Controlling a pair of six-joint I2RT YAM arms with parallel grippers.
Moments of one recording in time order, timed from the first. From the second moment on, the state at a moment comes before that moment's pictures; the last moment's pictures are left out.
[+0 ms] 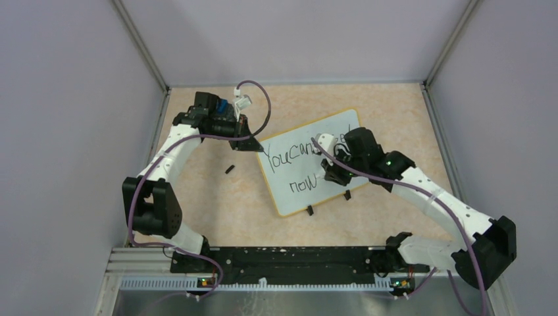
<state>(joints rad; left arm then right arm) -0.16 1.55 1.32 -0.76 1.10 0.26 0.64 1.15 0.98 -0.61 -0.27 -0.36</state>
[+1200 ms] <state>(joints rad) -0.16 1.55 1.32 -0.75 1.10 0.26 0.64 1.17 0.92 -0.64 -0.25 -0.41</state>
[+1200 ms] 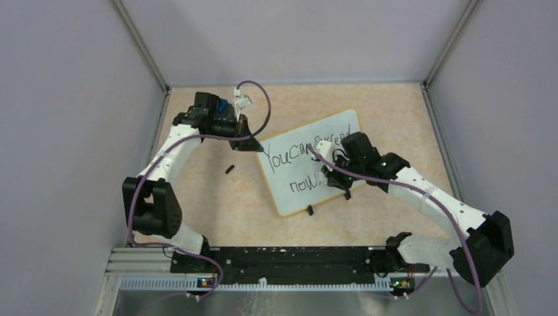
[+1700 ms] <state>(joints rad) -0.18 1.55 1.33 -0.81 1.03 0.31 0.64 1.13 1.08 -0.73 -0.46 -0.39</state>
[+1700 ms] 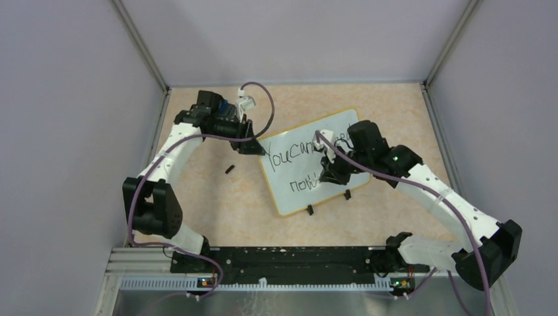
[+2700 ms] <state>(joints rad) 0.28 1.50 1.25 -0.88 0.82 0.59 0.40 1.15 1.19 -0.57 -0.74 -0.05</state>
